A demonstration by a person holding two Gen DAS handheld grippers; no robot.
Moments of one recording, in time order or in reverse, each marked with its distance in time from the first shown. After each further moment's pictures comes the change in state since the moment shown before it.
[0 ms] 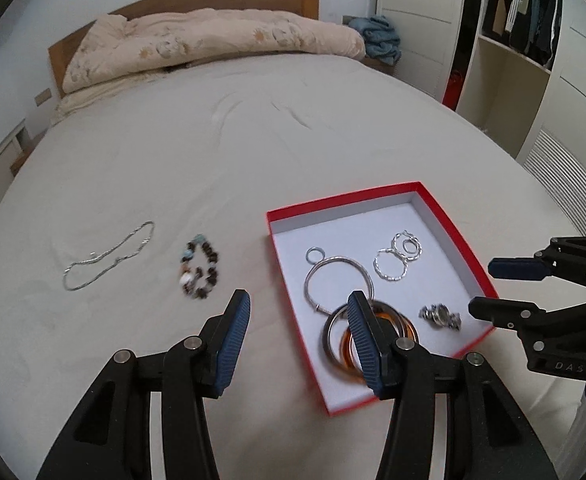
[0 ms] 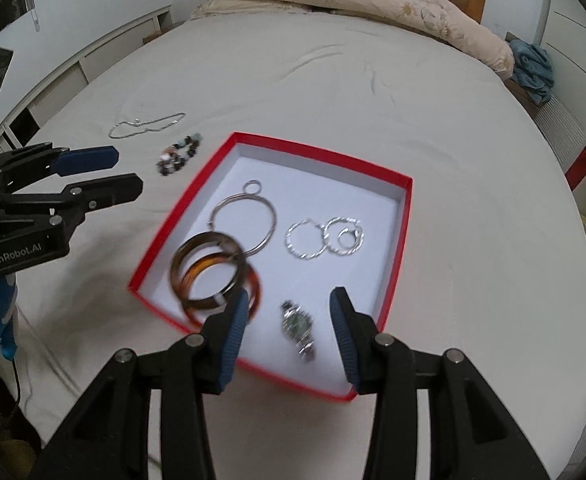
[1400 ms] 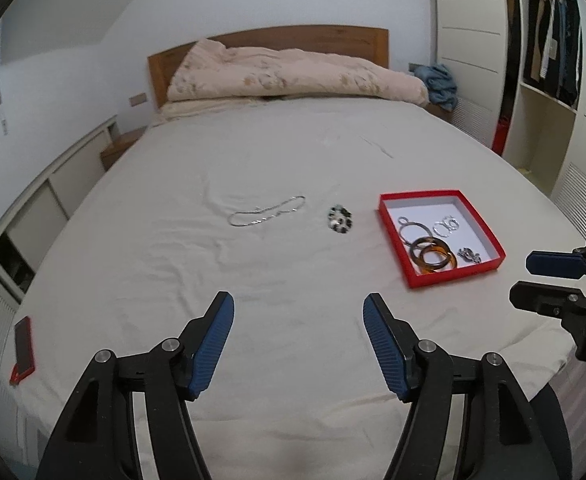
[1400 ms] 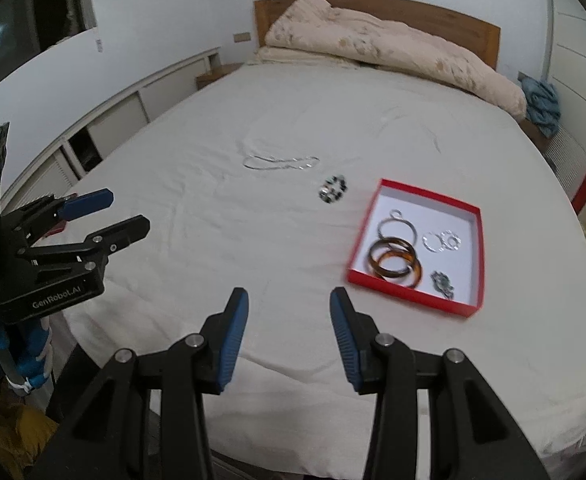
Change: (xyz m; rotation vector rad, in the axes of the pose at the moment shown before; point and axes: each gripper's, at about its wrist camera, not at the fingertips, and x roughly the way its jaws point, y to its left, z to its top) left arm -0.222 0.070 -0.143 -0.131 -0.147 0.234; right arm -0.144 0.191 -0.054 -0.036 -0.177 0.092
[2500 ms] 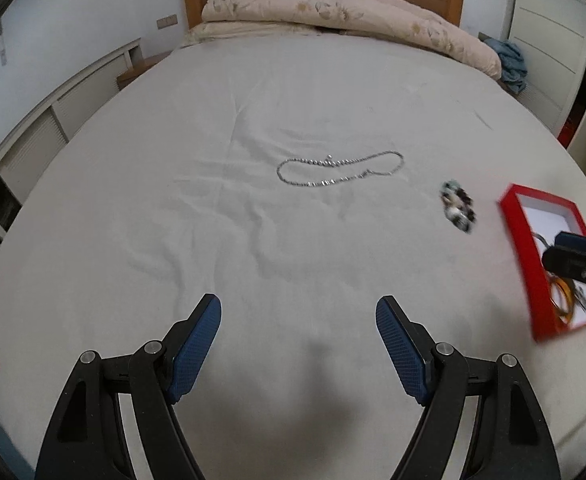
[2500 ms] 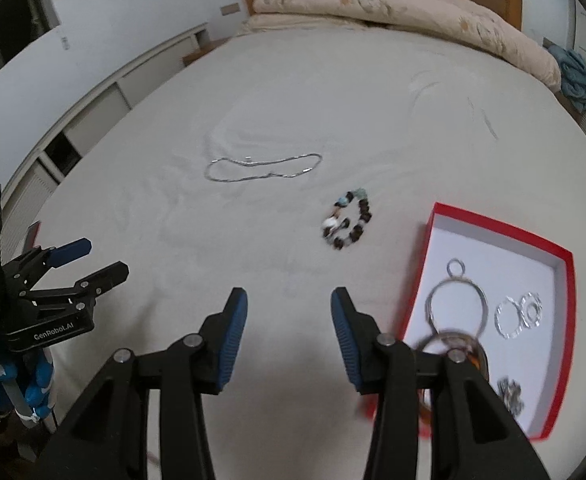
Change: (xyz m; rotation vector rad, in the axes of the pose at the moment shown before) left arm 0.224 0.091 0.030 -0.143 0.229 0.056; right arm 0.219 -0.046 0.099 0.079 0.124 0.052
